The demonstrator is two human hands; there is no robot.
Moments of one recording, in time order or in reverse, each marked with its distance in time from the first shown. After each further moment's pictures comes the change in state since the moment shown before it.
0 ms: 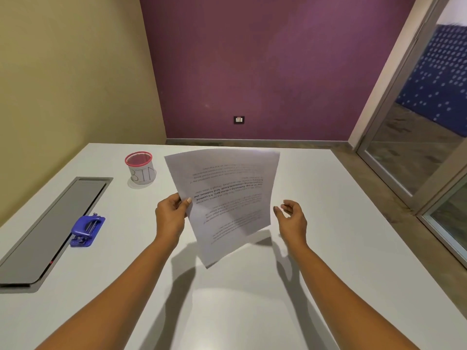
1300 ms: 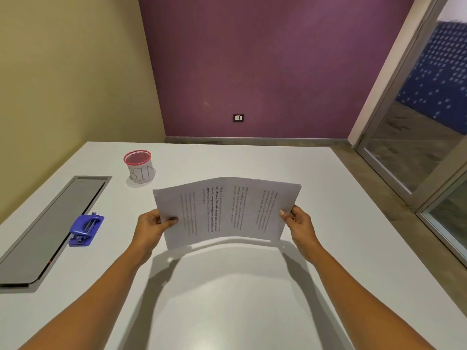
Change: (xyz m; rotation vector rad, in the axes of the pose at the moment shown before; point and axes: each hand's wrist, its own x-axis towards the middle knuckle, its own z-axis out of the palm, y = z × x) left_hand 0.009 -0.034 -0.050 -0.017 -0.164 -0.122; right_hand 0.008 0.016 -0.025 0.200 -0.340 -0.017
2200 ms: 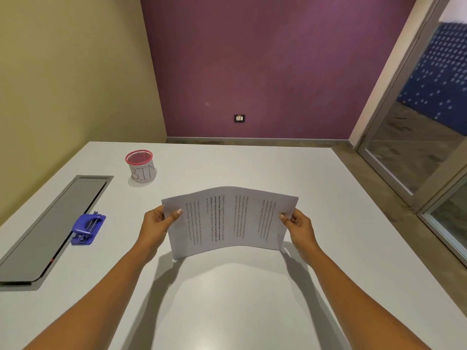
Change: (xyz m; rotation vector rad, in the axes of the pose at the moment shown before) left_hand -0.007 0.007 0.010 -0.060 -0.024 0.045; right_hand -0.006 0.004 0.001 -0.016 0.037 0.002
